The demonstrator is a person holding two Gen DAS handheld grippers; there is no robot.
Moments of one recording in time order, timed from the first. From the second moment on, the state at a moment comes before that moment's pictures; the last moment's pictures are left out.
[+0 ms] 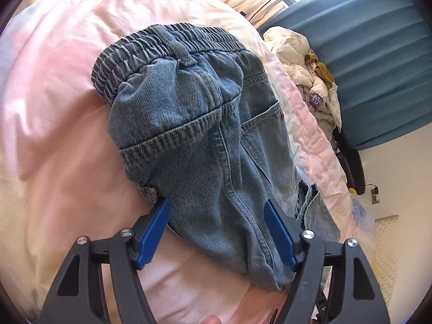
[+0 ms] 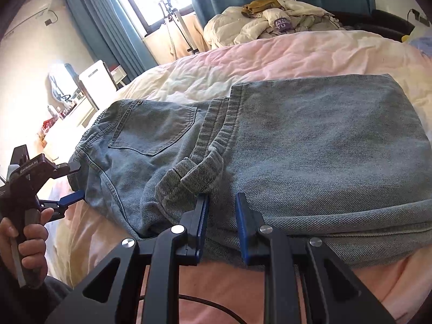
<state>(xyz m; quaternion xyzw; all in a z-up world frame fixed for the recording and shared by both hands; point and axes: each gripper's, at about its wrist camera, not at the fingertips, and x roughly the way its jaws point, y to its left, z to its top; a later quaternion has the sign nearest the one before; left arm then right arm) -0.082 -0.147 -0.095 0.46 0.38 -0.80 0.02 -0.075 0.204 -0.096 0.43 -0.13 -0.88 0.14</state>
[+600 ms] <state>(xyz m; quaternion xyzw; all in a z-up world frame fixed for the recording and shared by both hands) -0.060 -0.191 -0.111 0.42 0.48 -0.77 0.05 -0.084 0.198 -0.102 0.44 -0.13 -0.88 0.12</state>
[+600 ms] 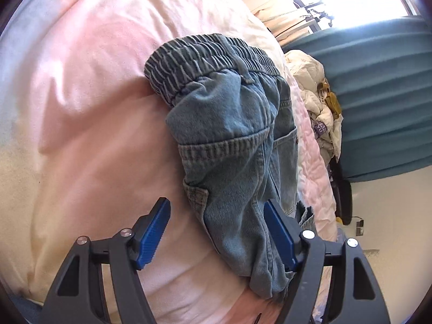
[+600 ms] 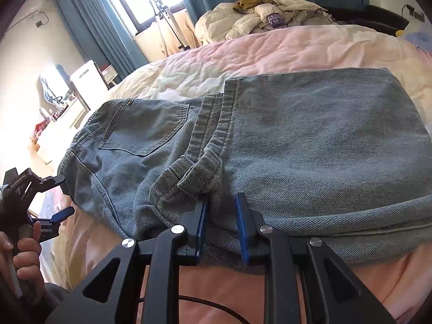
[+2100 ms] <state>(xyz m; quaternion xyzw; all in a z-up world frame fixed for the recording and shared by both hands) -0.105 0.097 0.106 0.23 0.11 -0.96 -0.08 0.045 0.361 -0.019 0.30 -0.28 -0.91 -0.01</state>
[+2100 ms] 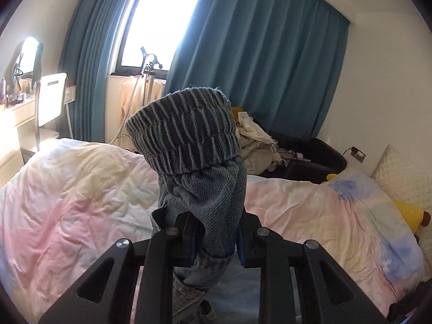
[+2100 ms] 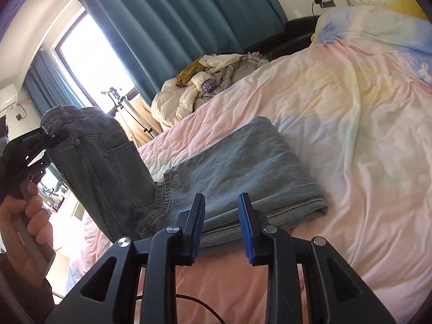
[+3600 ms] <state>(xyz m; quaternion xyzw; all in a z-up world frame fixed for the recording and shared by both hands) -0.022 0.160 -0.002 0.35 -0.07 -0.91 -0.21 -0.026 0.415 -0.012 0.29 -0.30 -0.91 -0.01</state>
